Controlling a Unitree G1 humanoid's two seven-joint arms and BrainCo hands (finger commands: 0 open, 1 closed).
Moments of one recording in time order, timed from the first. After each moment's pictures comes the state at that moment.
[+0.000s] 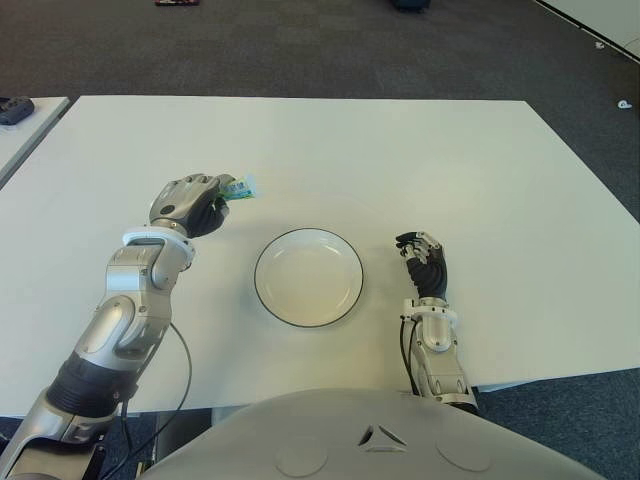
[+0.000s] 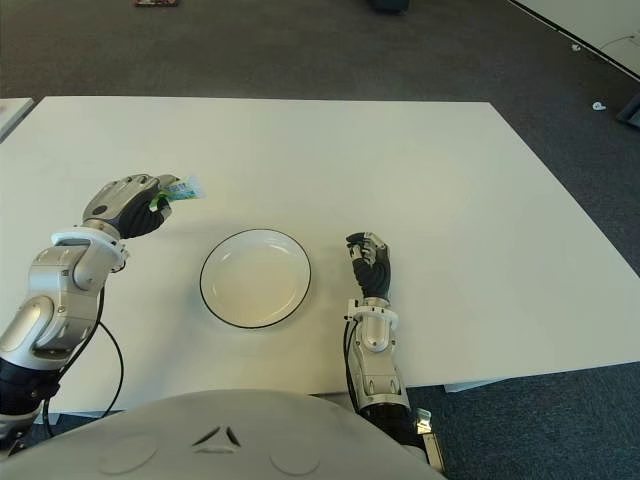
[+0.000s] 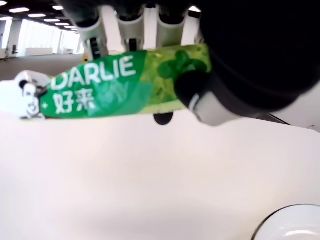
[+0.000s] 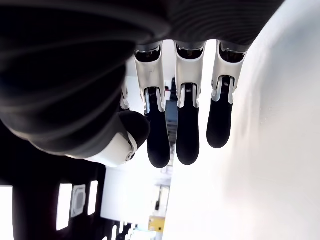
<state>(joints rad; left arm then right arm) 0.05 0.60 -0.19 -0.40 0.86 0.34 -0.32 0.22 0.03 0.01 0.17 -0.19 -0.28 -0.24</state>
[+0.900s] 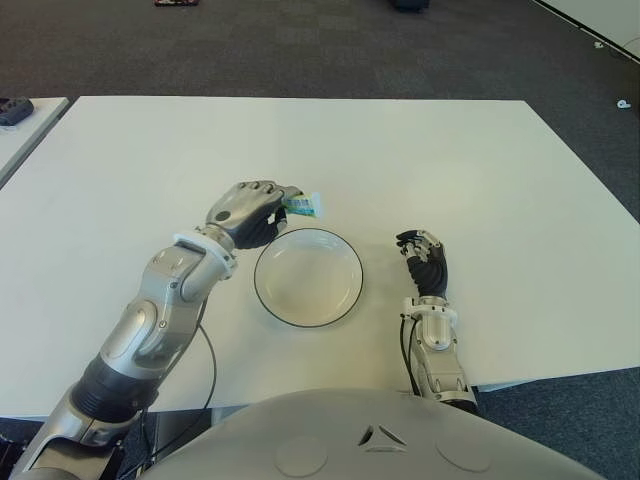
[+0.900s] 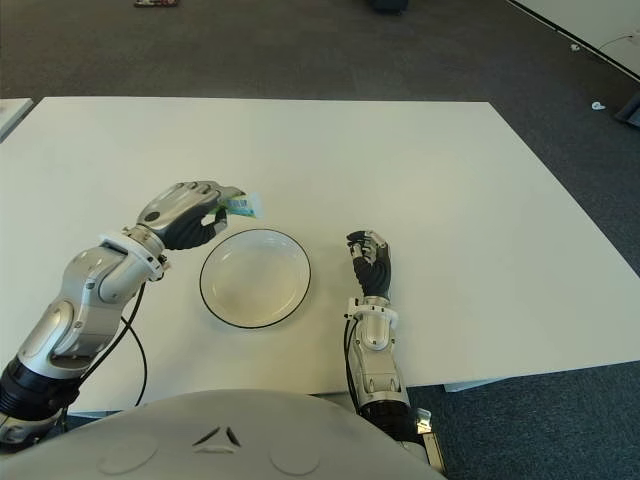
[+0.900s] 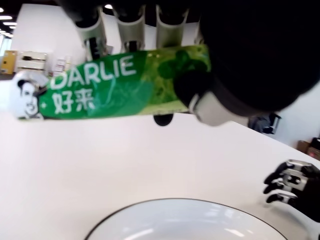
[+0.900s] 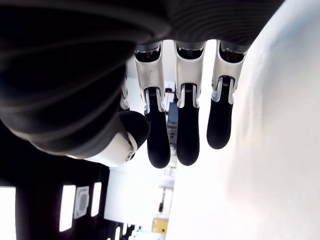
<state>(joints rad) 0.02 0.53 -0.31 -0.48 0.82 0.10 -0.38 0.21 0.03 0.02 0.19 -0.19 -0.31 -0.25</state>
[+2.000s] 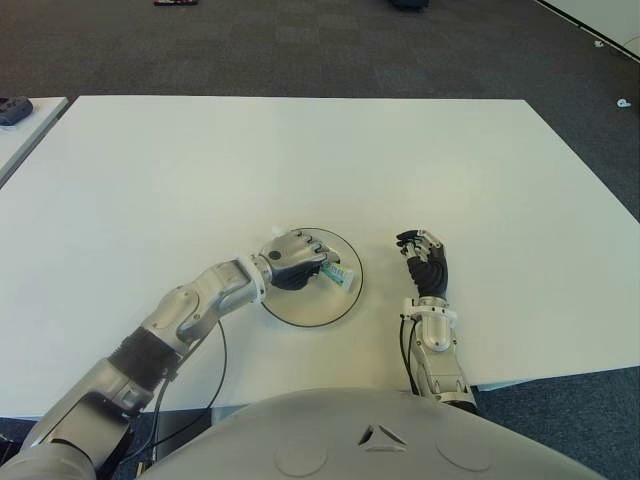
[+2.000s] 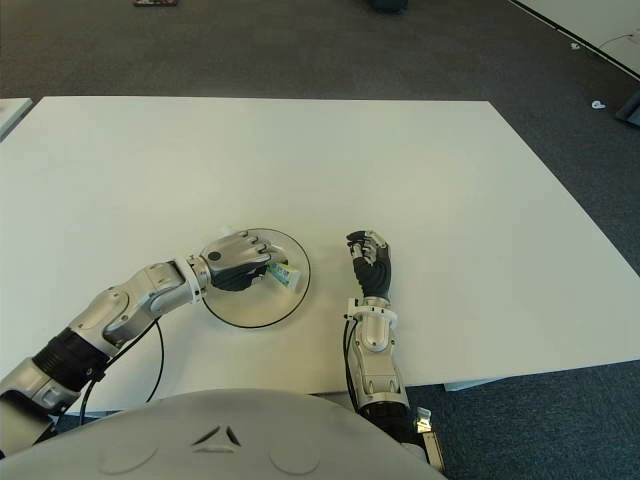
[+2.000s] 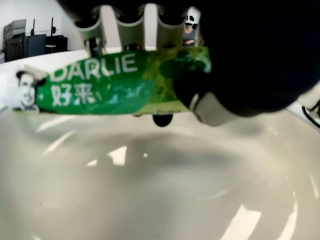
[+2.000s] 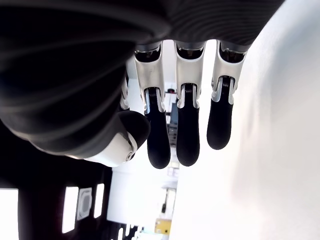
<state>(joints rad) -0.10 0.53 -0.53 0.03 0.93 -0.39 -0.17 0.22 0.03 0.01 0.19 -0.19 -0.32 -0.25</state>
